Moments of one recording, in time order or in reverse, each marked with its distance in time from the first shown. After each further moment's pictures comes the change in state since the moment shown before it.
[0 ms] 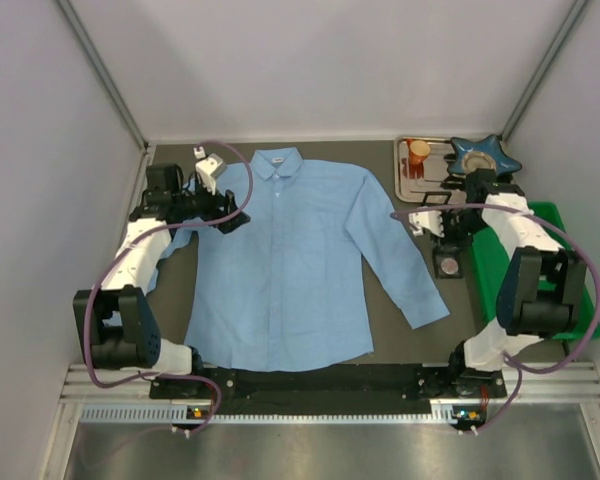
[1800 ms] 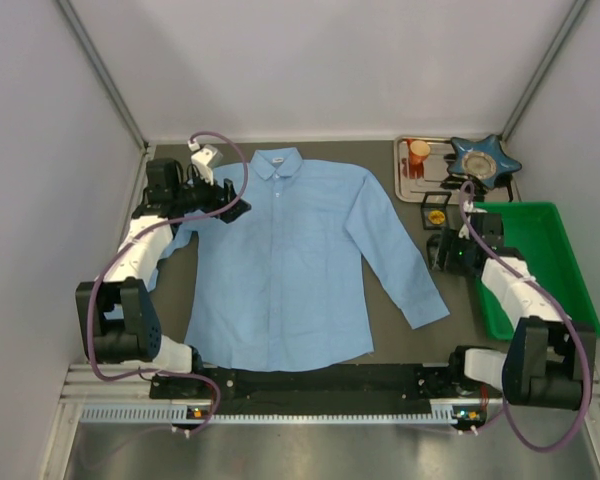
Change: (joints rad) left arm 0.000 0.041 0.005 0.151 -0.035 -0.155; right arm -0.002 -0.399 -0.507 0.547 0.301 1.819
